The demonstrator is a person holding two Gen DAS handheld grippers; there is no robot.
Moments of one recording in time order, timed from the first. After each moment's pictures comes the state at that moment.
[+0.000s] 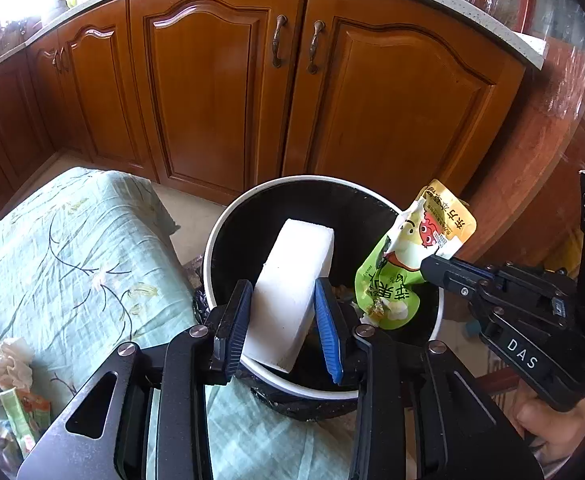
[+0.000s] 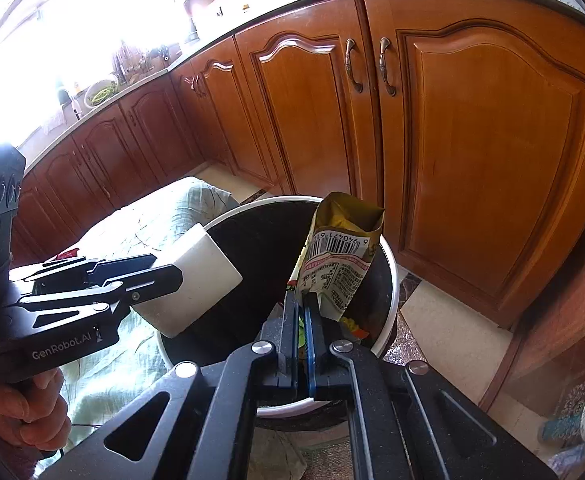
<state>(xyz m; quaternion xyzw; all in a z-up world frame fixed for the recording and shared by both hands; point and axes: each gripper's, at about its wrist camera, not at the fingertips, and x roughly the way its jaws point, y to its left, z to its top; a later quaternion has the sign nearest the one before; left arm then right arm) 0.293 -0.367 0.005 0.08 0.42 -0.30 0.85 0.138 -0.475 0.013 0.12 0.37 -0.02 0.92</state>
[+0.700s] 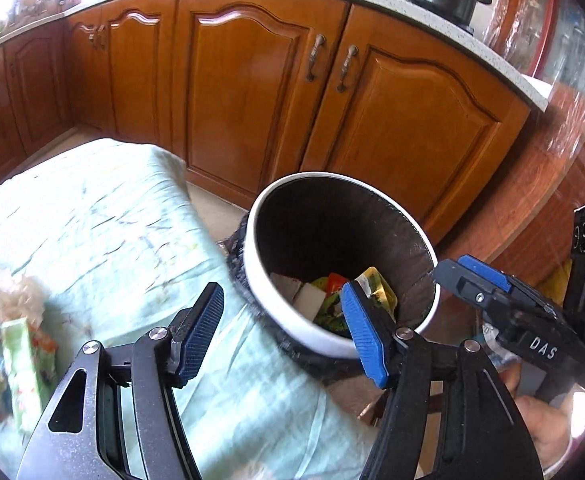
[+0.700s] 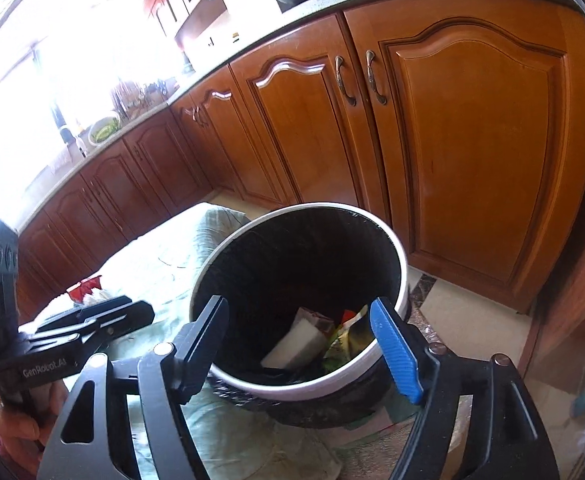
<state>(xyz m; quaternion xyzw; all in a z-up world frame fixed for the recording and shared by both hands) 0.260 -0.302 0.007 0.00 0.41 -0.27 0.87 0.109 -0.470 0.011 0.19 0.32 -0.02 0.93</state>
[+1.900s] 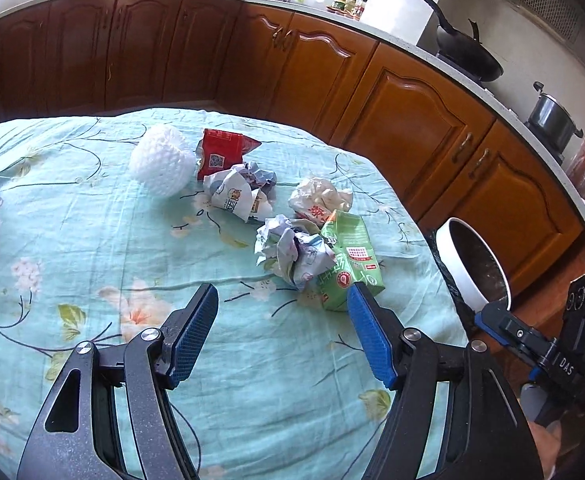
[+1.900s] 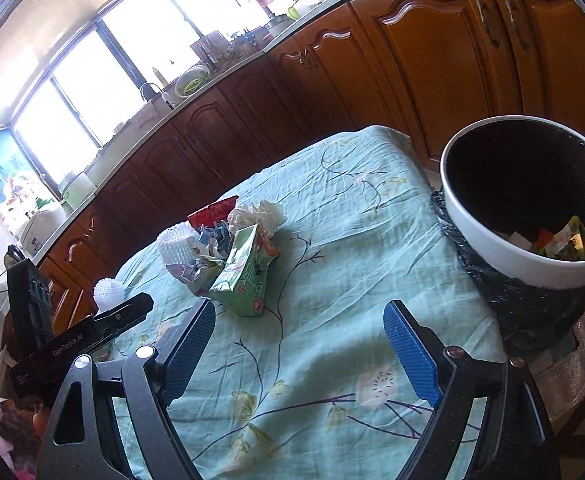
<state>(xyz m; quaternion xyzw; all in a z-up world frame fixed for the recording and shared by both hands) 0.185 -0.047 -0.008 -0.15 0.39 -0.09 0.90 0.115 -0.304 -0.002 0.21 0.37 0.16 0.89</state>
